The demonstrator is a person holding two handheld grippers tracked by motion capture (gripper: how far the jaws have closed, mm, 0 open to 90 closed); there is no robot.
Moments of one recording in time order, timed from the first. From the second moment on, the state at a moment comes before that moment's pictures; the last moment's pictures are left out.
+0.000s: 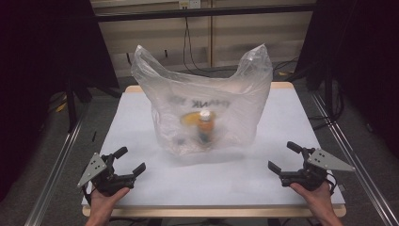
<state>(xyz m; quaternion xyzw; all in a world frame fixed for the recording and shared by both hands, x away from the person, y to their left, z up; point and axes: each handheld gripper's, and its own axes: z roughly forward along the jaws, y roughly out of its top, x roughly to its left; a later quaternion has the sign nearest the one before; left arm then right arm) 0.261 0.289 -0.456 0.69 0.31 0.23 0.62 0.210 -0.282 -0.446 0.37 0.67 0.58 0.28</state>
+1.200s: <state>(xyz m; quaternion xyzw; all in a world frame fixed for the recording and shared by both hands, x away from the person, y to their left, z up) 0.266 0.261 -0.425 0.76 0.23 0.09 0.61 0.239 -0.248 -0.414 0.31 0.72 0.60 0.17</state>
